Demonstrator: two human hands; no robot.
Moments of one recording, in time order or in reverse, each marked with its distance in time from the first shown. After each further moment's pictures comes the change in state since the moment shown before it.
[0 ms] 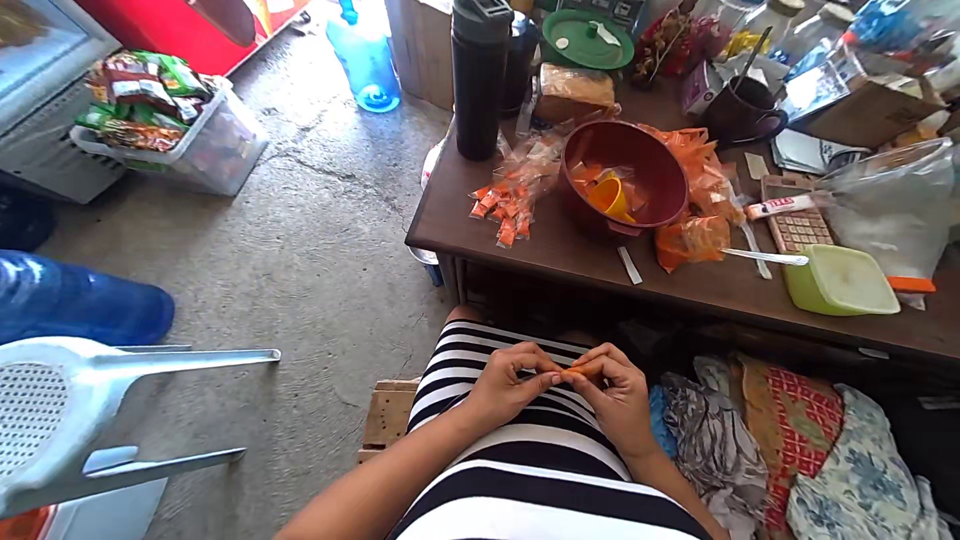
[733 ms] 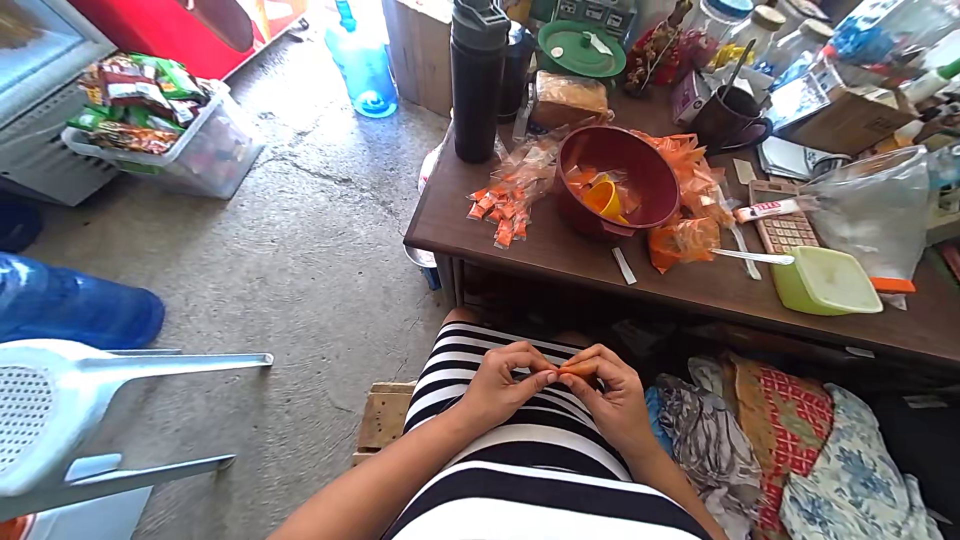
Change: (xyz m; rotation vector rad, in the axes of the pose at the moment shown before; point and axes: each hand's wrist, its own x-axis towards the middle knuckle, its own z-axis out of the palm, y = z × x) left_hand -0.001 0.006 -0.002 0.030 0.038 -0.004; right_hand 0.003 -0.006 -0.004 0.045 -0.124 -0.045
